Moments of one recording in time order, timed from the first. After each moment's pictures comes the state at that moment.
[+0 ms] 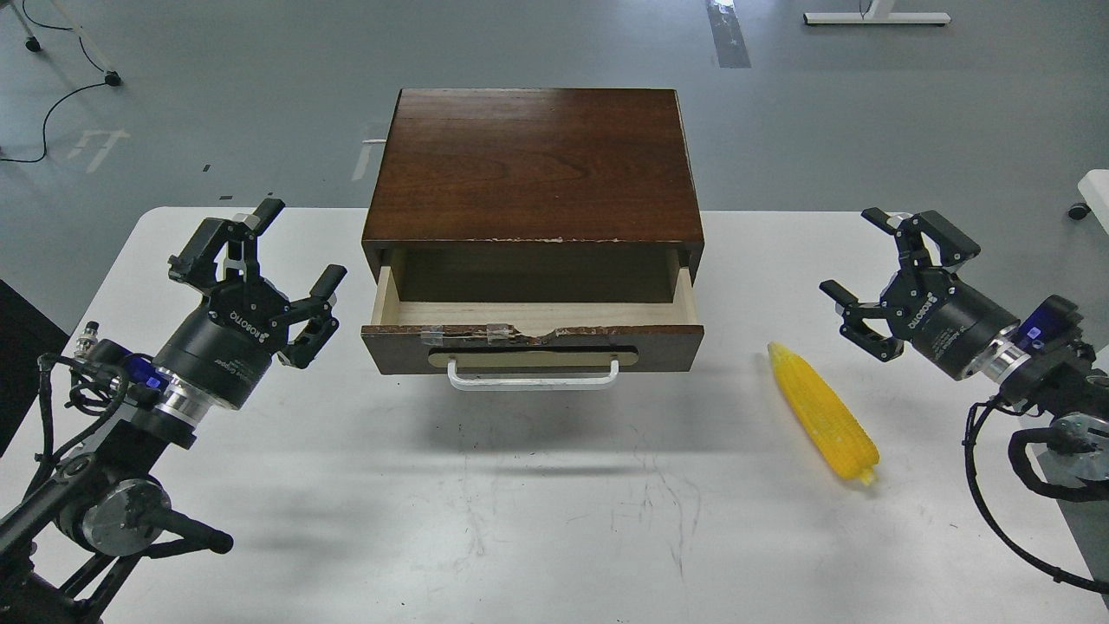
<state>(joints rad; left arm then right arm) -0.04 0.47 -1.19 -1.52 0.55 -0.24 -0.34 0.68 -0.85 0.37 1.06 -0.37 0.49 0.49</state>
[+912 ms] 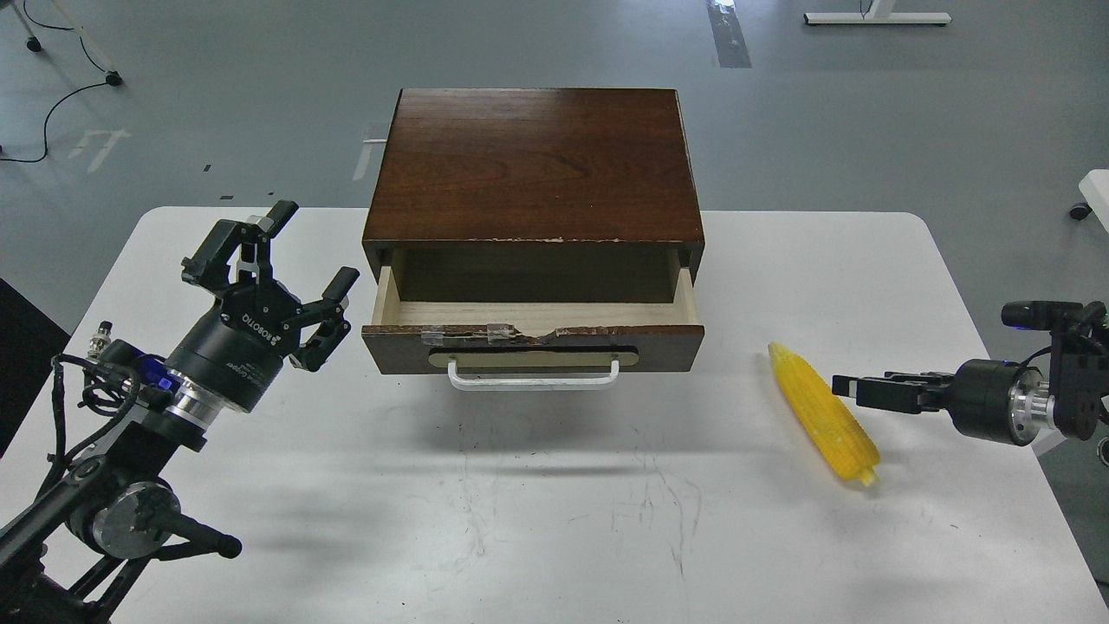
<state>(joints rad) -0.04 0.46 -1.18 -1.53 0.56 -0.24 -0.34 0.76 -0.87 0.08 1.09 -1.45 0.21 0.49</state>
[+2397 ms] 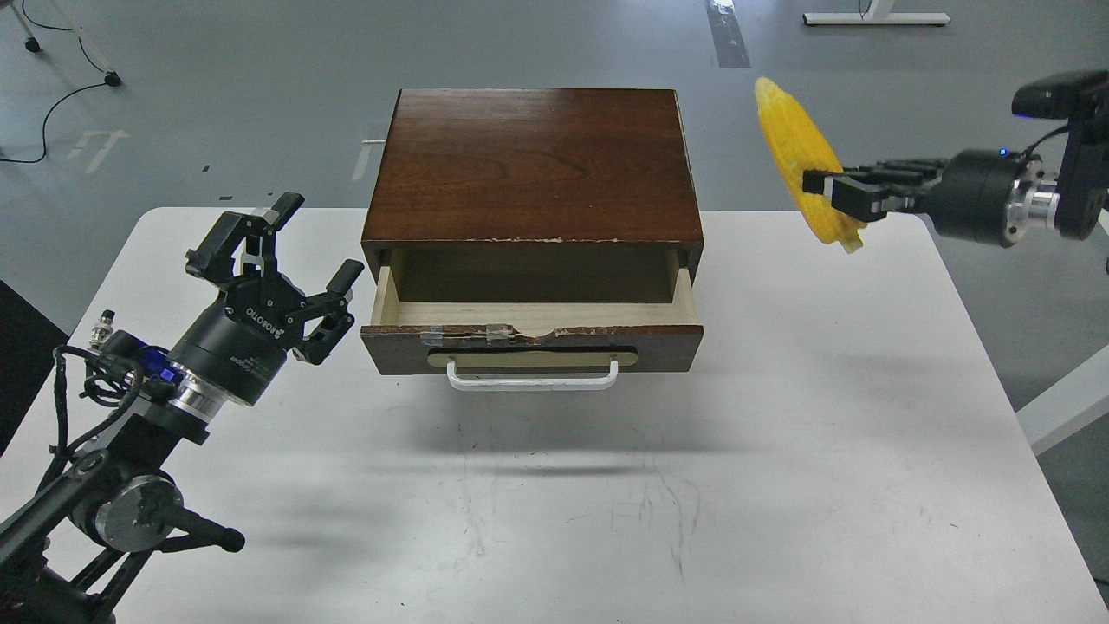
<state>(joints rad) -0.06 0.46 -1.20 -1.54 0.59 -0.24 -0.33 1.53 -0.79 -0.15 1.19 -1.34 0.21 0.49</state>
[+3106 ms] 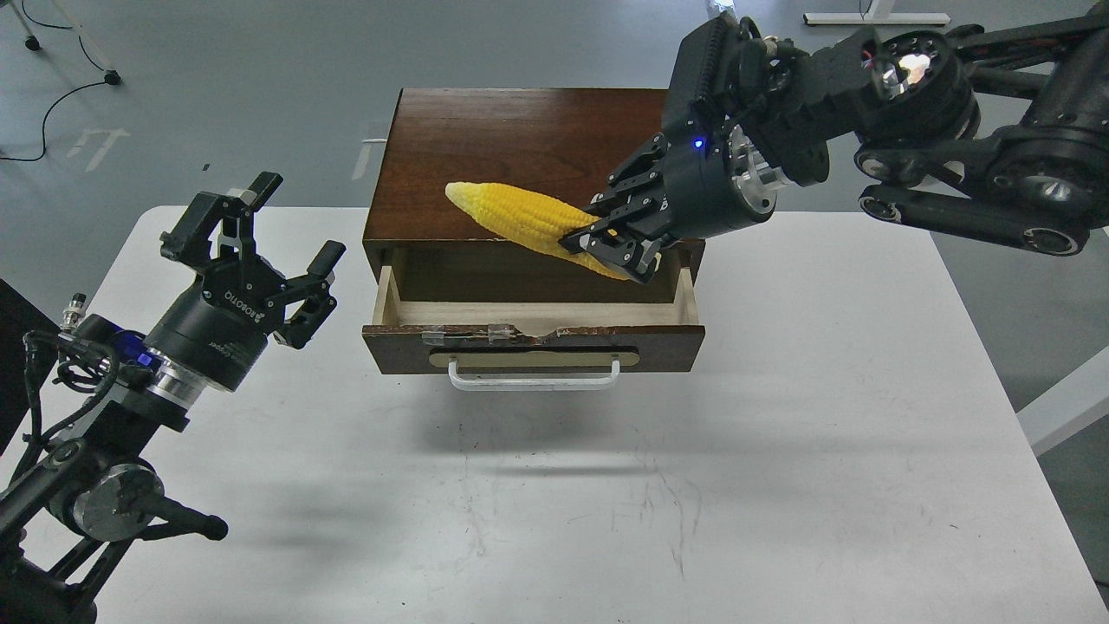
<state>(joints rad) -0.06 0.49 -1.21 -1.56 0.59 -0.24 -0.34 1.84 -0.37 -0.58 1.26 -1.54 0.01 0.49</state>
